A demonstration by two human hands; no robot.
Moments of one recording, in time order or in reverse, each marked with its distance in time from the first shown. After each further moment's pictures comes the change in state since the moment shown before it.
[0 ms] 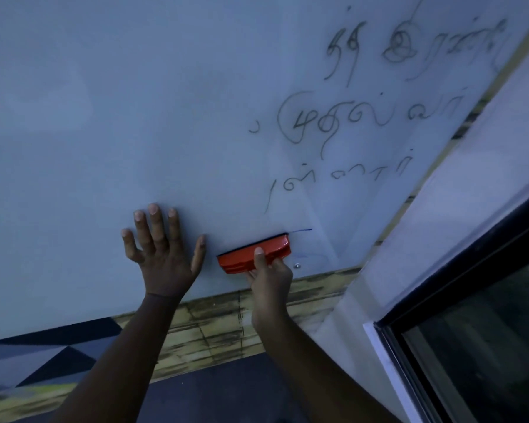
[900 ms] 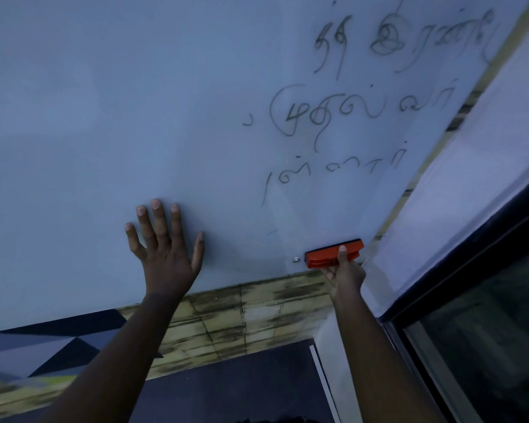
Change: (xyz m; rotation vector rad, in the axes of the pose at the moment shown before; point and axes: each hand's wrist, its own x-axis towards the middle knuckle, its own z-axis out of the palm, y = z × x) left_hand -0.007 0.003 -0.015 -0.030 -0.175 -0.028; right_hand 0.111 -0.039 -0.137 0.231 0.173 0.031
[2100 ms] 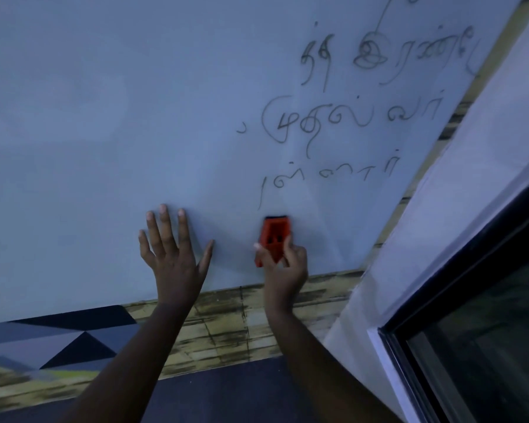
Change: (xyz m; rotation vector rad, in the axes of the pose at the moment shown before) left_hand -0.009 0.029 -0.013 -0.029 -0.034 -0.100; right_hand -0.120 0.042 0.067 -0.476 -0.181 -0.696
